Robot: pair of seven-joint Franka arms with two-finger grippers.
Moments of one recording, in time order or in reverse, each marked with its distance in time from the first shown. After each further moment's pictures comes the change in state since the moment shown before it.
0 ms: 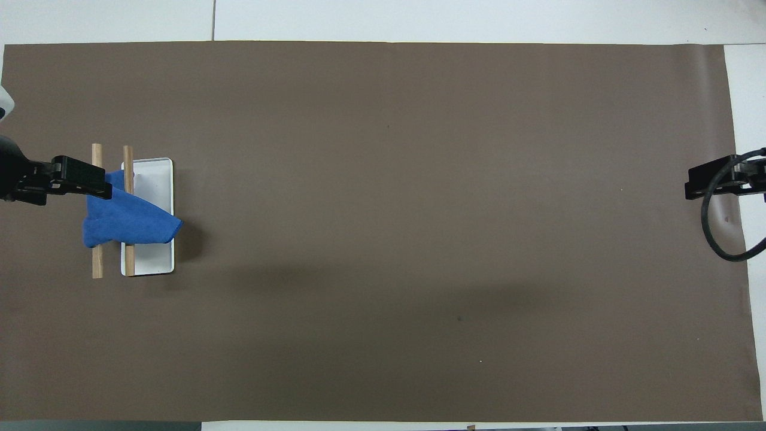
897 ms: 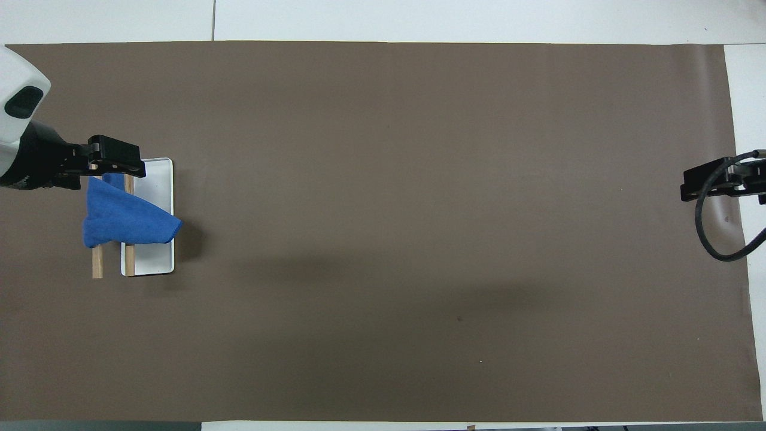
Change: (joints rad) left arm -0.035 0.000 -0.055 -0.005 -0.008 0.086 -0.153; right arm 0.000 -0.002 0.001 -0.029 0.000 0.019 0.000
